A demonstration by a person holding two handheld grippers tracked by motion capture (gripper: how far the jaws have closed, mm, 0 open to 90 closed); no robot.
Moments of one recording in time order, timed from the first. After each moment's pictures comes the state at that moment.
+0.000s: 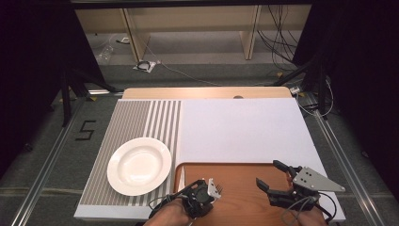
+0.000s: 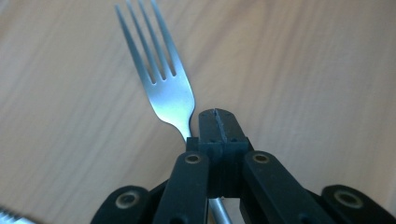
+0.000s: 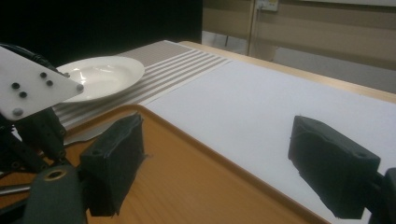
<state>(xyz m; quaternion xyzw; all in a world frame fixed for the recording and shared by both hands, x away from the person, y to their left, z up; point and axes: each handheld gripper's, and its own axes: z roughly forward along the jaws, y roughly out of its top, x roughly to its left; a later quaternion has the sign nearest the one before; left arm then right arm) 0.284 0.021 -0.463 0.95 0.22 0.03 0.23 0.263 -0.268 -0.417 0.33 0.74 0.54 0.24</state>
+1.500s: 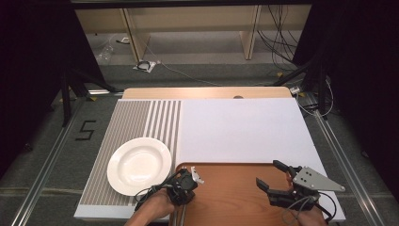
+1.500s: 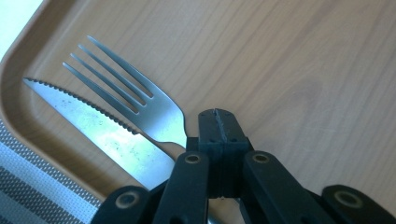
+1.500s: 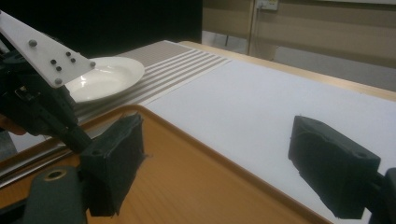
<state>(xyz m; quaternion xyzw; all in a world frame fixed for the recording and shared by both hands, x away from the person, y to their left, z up) 0.309 0.058 -0.460 0.94 0.28 0.06 0.18 0.264 -0.268 -0.417 0.34 0.74 0.54 0.23</state>
